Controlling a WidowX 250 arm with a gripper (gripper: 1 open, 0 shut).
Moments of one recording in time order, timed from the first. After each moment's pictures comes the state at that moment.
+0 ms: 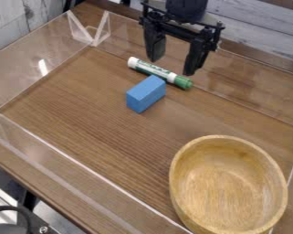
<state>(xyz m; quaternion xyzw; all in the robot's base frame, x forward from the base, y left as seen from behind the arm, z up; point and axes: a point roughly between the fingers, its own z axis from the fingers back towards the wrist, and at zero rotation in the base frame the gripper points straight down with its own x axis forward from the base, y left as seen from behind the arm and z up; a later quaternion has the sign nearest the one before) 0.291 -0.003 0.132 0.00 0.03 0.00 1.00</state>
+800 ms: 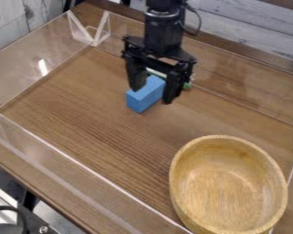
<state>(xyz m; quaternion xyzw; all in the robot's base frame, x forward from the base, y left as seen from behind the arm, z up) 0.278 0.026 0.087 -0.02 0.05 0.01 1.00</state>
